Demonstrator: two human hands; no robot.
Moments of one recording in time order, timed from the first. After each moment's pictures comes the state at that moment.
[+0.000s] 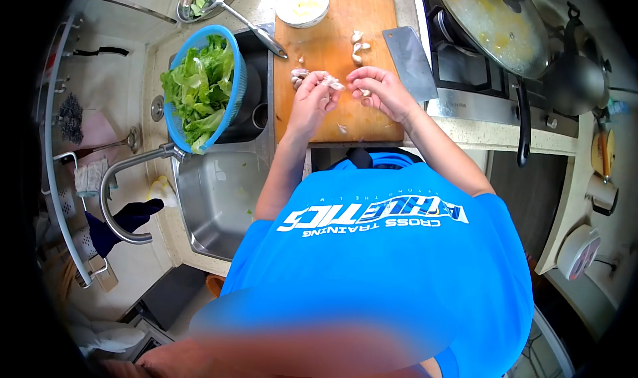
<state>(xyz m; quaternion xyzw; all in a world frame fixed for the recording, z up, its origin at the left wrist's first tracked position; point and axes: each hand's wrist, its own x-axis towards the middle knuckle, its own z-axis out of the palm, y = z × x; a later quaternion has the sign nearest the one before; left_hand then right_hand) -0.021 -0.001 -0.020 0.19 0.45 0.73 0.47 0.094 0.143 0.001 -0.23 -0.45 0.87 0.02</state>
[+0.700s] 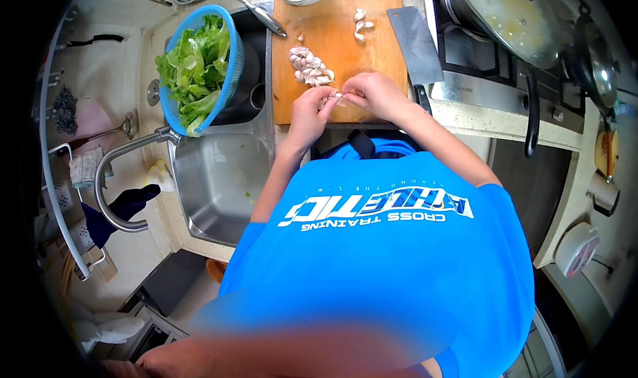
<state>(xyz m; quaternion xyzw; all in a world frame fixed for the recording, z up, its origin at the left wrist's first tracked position) 0.010 -0.042 -0.027 0.39 0.76 0.49 0.19 0.101 0.117 -0.014 -0.06 -0.91 0.41 0.02</state>
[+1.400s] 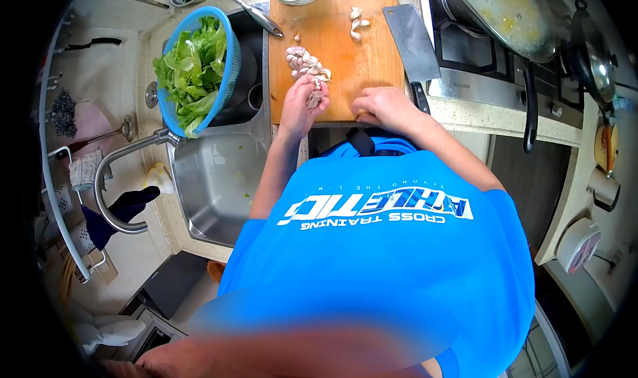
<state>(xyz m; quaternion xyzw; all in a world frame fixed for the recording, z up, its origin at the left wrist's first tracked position) -0.005 -0.037 -0.023 0.07 0.46 0.73 0.50 0.136 0.119 -0.002 0.03 -0.95 0.32 -0.03</state>
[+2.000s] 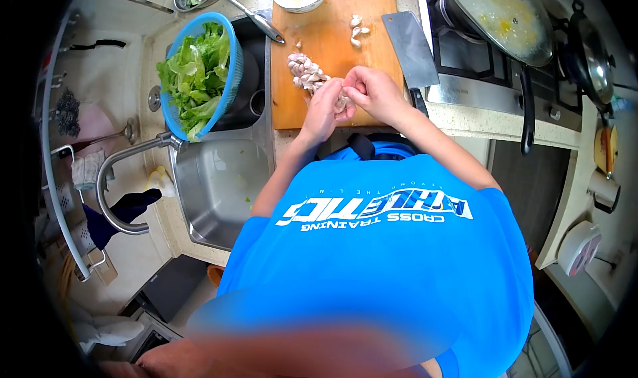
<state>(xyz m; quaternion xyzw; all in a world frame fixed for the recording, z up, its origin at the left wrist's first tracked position) 0.020 -0.011 -0.020 0.13 0.42 0.69 0.58 0.105 0.116 0.007 -0.16 -0.84 0.51 0.07</state>
